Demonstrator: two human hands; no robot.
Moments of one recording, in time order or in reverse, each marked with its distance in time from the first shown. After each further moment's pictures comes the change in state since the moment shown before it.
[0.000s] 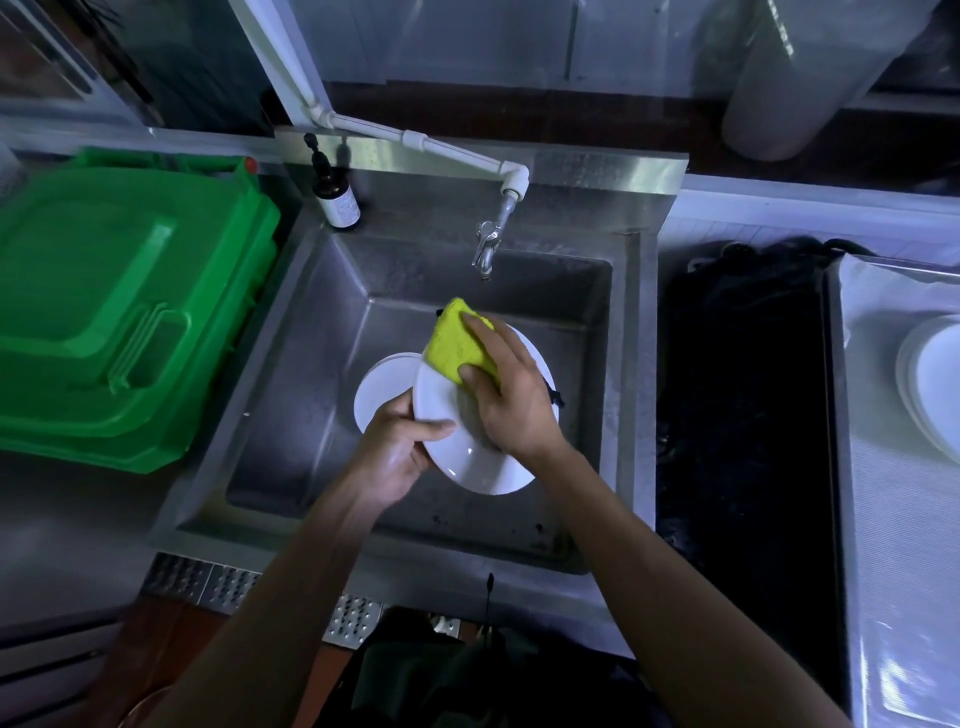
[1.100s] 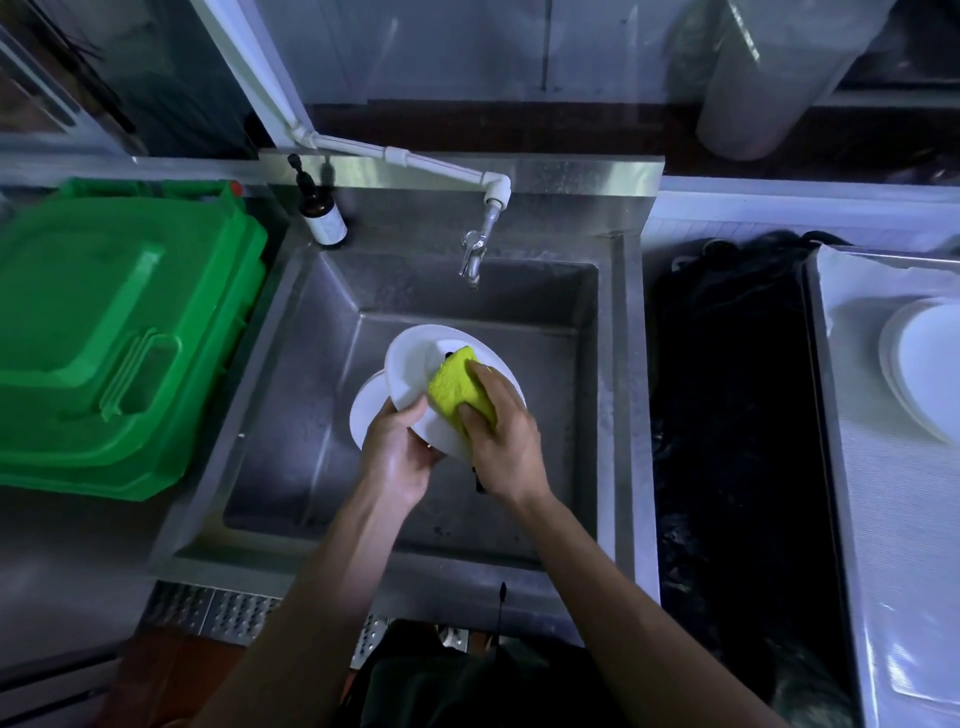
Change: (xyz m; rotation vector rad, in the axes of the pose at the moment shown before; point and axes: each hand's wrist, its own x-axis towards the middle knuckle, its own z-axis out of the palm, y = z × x) left_hand 0.013 -0.007 0.013 -0.238 0.274 0.013; right_hand -0.041 -0.007 0.018 0.092 0.095 0.261
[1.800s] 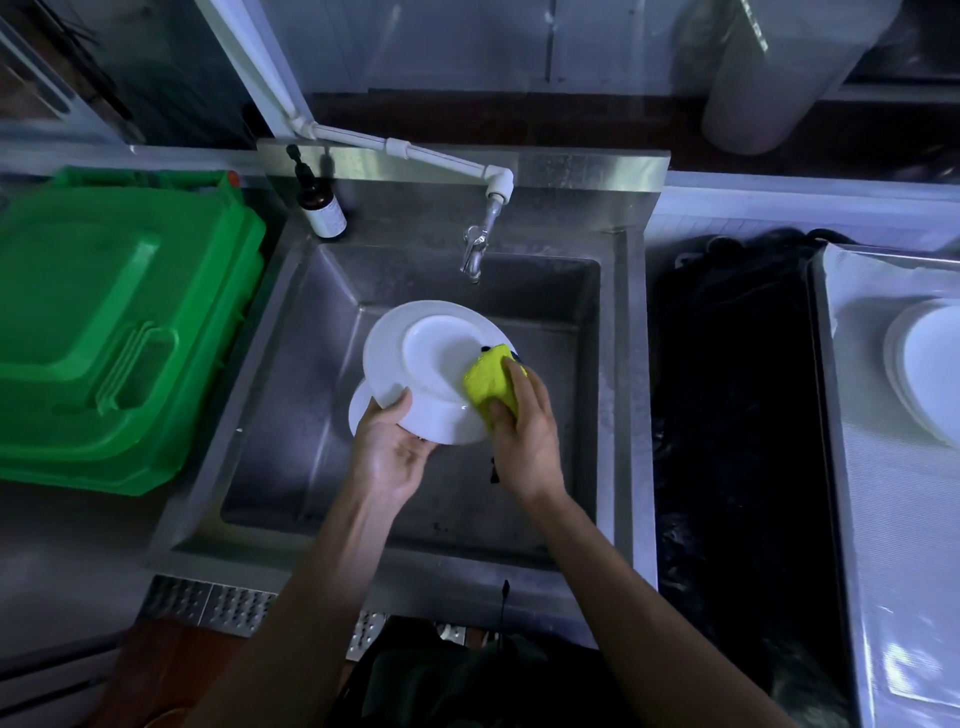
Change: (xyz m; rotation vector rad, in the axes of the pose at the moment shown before) left_hand 0.009 0.001 -0.013 -0.105 -0.013 0.028; right_hand 0.005 0.019 -0.010 -0.007 0.070 0.061
